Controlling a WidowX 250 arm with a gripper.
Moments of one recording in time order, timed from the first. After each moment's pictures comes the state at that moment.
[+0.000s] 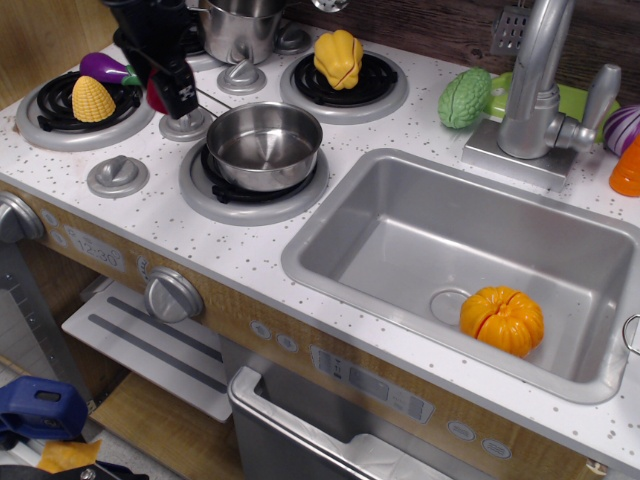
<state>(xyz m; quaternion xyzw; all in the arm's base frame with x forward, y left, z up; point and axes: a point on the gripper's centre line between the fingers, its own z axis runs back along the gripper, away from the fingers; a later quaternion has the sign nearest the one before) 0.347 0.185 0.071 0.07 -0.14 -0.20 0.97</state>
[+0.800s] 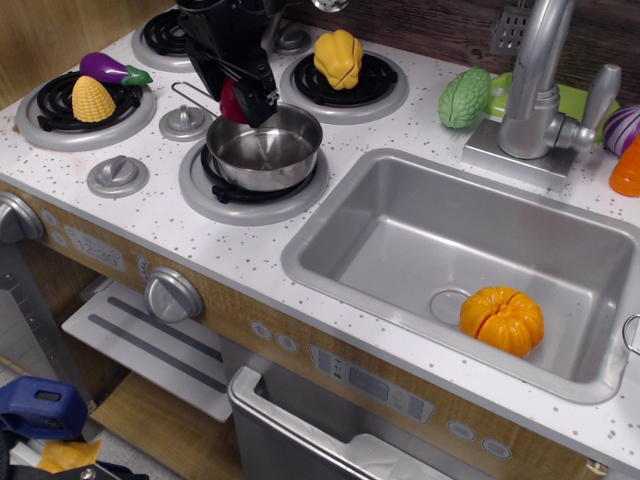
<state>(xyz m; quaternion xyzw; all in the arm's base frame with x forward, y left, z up) 0.360 0.121 0.075 0.03 -0.18 -0.14 0.97</state>
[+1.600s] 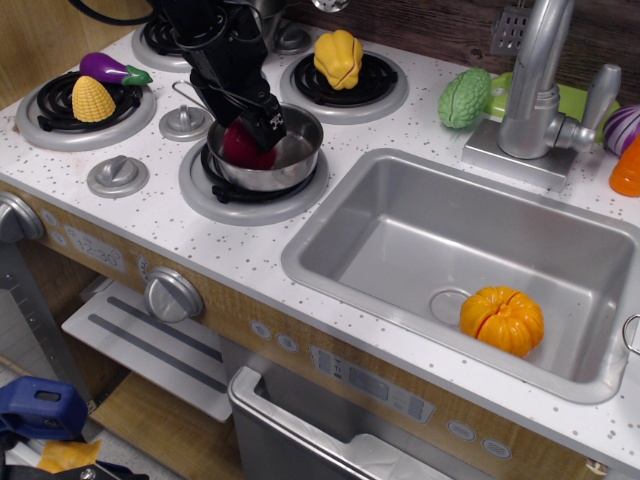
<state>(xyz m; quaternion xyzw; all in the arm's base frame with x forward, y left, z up) 0.358 0.119 0.052 -0.01 -0.19 -0.14 0.97</state>
